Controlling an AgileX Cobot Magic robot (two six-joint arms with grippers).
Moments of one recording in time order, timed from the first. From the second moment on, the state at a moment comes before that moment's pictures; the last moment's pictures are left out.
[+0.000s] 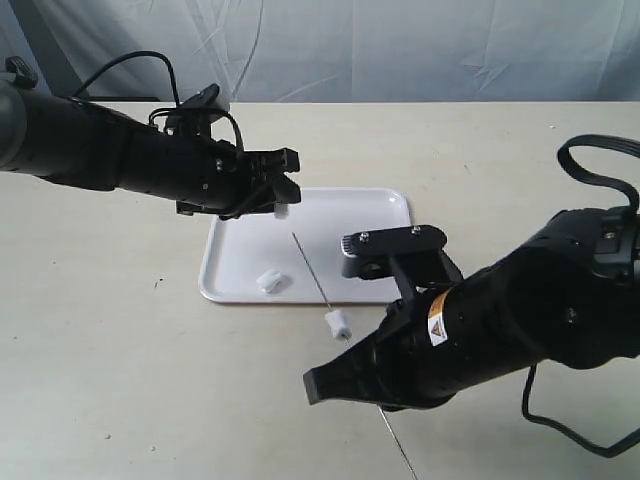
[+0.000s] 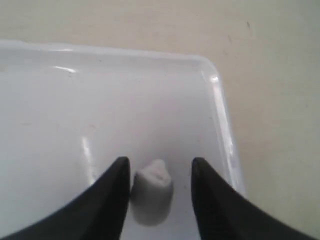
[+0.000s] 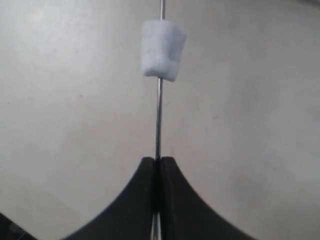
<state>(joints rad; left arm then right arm) -0.38 1.92 -1.06 -1.54 0.45 1.00 0.90 1.48 -0.69 0.24 0.44 0.33</state>
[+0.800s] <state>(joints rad) -0.38 1.92 -1.06 -1.49 0.73 0.92 0.83 1.71 -0.84 -0.07 0.05 0.67</state>
